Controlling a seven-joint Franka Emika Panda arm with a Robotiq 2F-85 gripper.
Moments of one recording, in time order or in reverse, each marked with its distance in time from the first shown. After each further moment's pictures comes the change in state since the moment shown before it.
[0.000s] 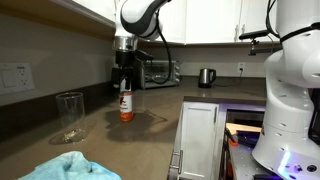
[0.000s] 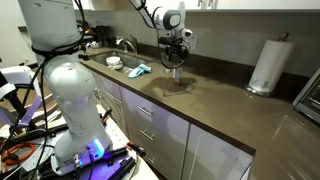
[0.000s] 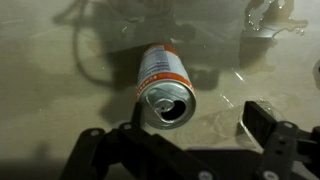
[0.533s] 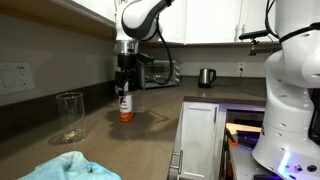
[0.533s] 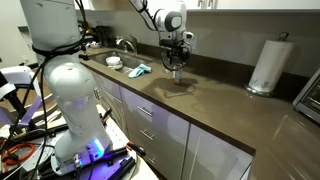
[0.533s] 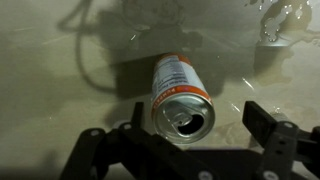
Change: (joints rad) arm -0.004 0.018 -0.011 0.000 -0.044 -0.015 0.007
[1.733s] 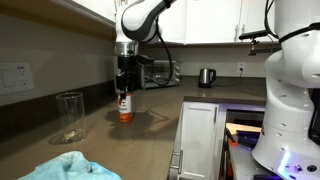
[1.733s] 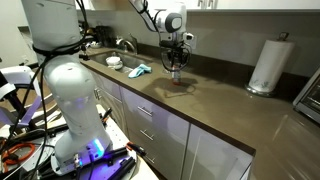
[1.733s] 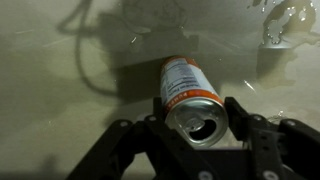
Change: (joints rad) arm 0.000 0.011 0.000 0.001 -0.004 0.000 0.006
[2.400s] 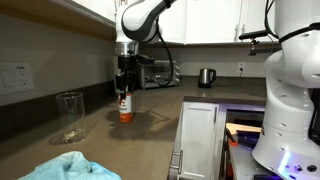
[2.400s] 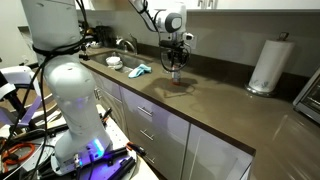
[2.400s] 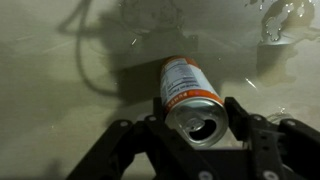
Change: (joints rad) arm 0.000 -0.003 0.000 -0.003 0.000 0.000 0.037
